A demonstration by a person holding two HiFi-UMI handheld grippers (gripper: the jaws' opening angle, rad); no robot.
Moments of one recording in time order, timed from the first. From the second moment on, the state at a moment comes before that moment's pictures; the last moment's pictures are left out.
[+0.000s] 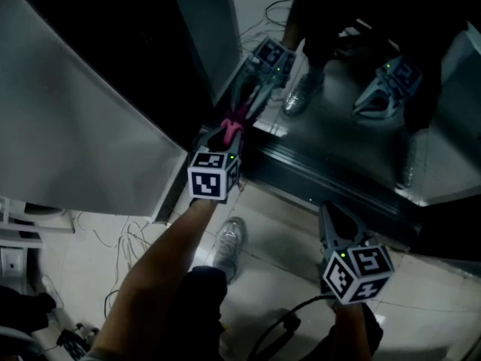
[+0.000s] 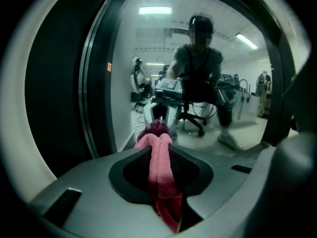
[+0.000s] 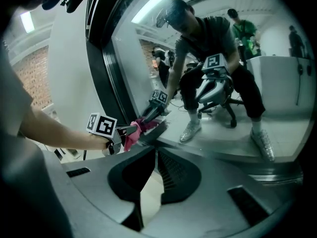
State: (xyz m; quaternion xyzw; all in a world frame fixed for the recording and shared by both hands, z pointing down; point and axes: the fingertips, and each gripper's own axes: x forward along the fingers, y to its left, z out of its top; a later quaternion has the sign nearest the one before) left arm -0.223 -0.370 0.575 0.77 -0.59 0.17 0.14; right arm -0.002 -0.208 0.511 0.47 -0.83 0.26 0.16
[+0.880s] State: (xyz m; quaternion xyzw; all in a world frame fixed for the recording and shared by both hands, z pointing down) left arm -0.026 -0.312 0.581 0.84 -0.49 0.18 0.14; right arm 0.106 -0.160 0.486 0.55 -0.79 0.25 0.11
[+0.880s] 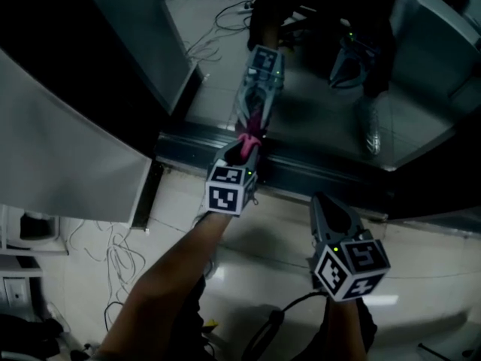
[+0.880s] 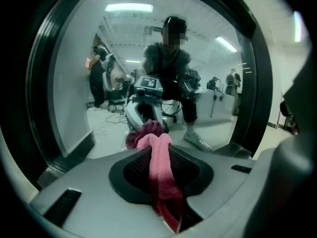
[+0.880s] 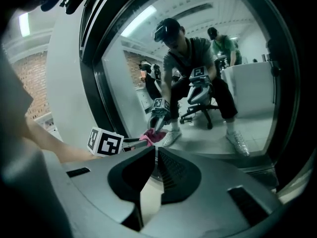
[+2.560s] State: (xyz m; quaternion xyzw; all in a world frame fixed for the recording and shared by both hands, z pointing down) left arm 0.282 -0.219 0.578 0.92 -0.34 0.17 0.12; right arm 0.302 -0.080 0.461 0.65 -0.71 0.27 0.02
